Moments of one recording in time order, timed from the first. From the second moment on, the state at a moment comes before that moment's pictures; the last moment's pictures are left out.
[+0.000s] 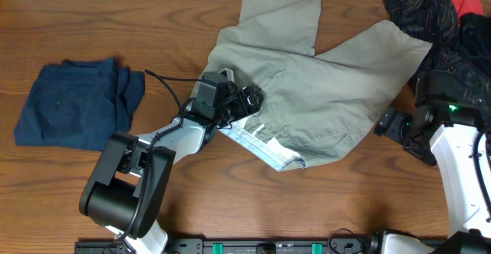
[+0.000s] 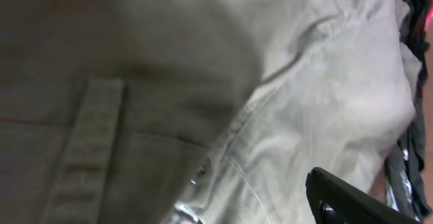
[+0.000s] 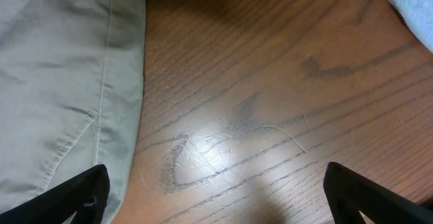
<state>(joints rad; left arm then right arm) -0.39 1.80 0.79 0.24 0.35 -0.83 -0.17 1.37 1.00 -1.03 0.10 0.44</state>
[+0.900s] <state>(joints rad) -0.21 1.57 0.79 -0.43 0.49 -0.77 -0.17 1.37 1.00 -1.02 0.10 0.44</state>
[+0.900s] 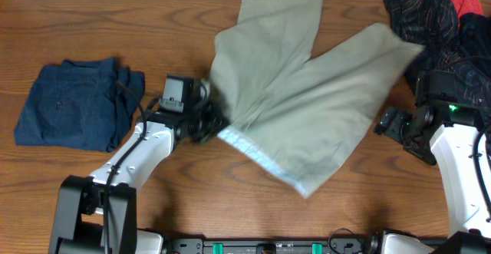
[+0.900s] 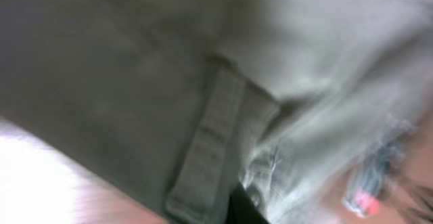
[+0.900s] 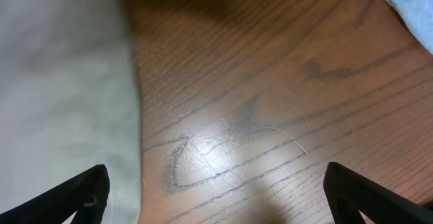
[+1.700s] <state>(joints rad) -0.09 1.38 0.77 -0.55 0.25 -0.71 -0.17 1.37 1.00 -1.02 0.10 0.44</state>
